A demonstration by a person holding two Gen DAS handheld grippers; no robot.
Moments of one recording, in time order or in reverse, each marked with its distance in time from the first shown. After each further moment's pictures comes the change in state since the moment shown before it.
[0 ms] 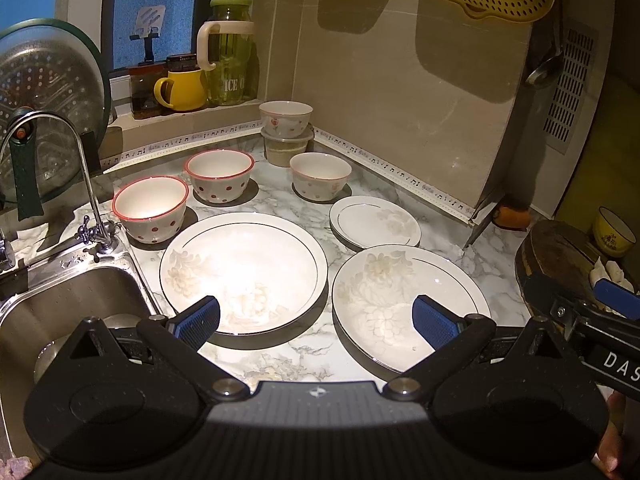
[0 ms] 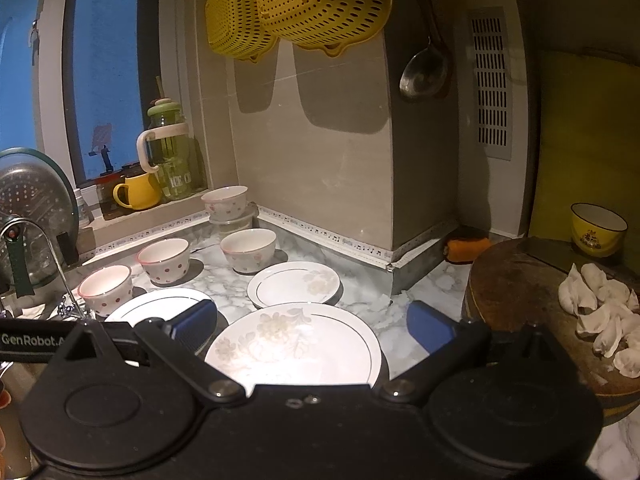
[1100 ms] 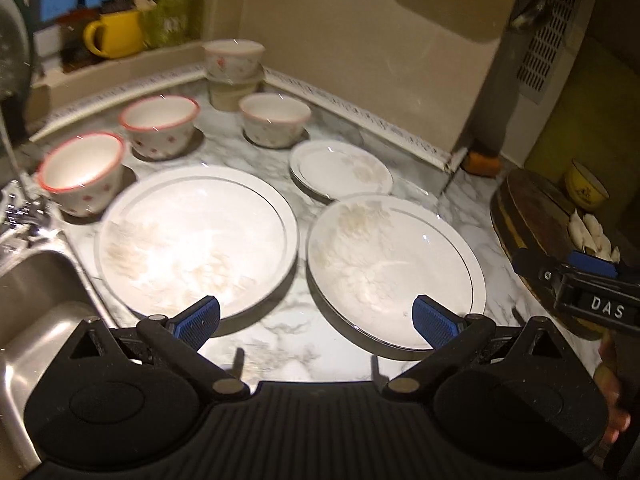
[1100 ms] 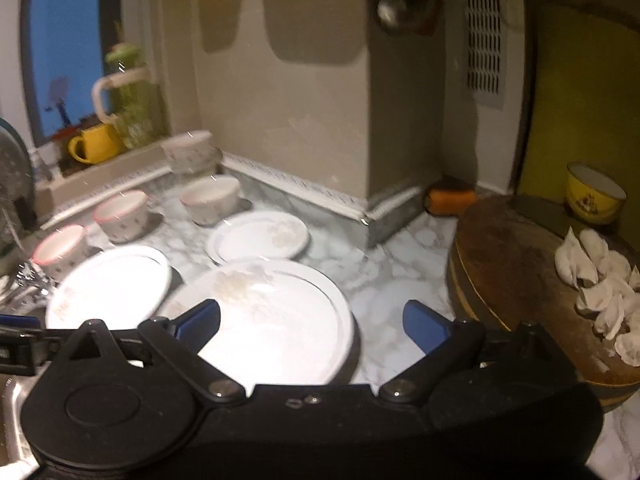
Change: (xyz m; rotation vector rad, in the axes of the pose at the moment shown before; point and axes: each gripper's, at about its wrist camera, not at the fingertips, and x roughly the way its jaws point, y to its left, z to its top) left arm 0.069 0.016 -0.001 0.060 0.182 -0.189; right arm 0.058 -0.025 -0.007 0.004 0.183 -0.074
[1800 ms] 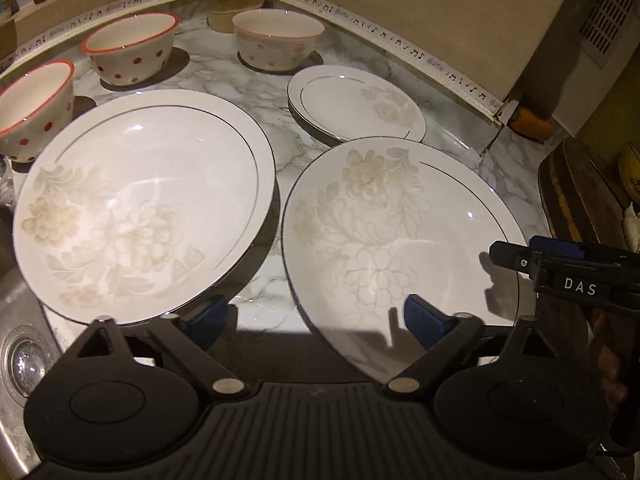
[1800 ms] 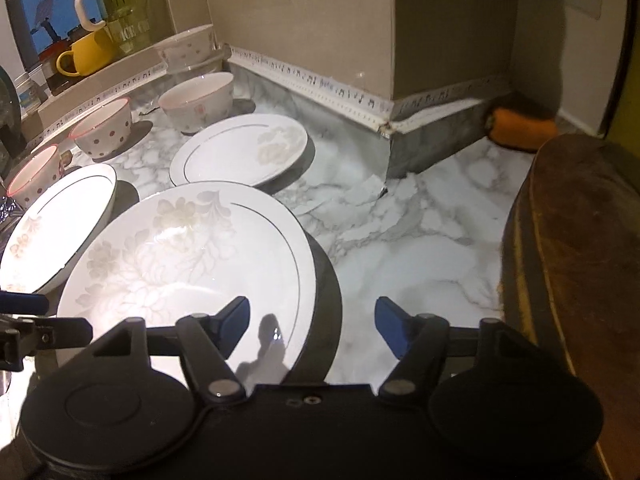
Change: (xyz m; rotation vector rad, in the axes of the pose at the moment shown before) left arm 0.102 -0.018 0.009 -0.093 0.194 0.075; right arm 0.133 -0.053 0.008 -0.089 0.301 0.180
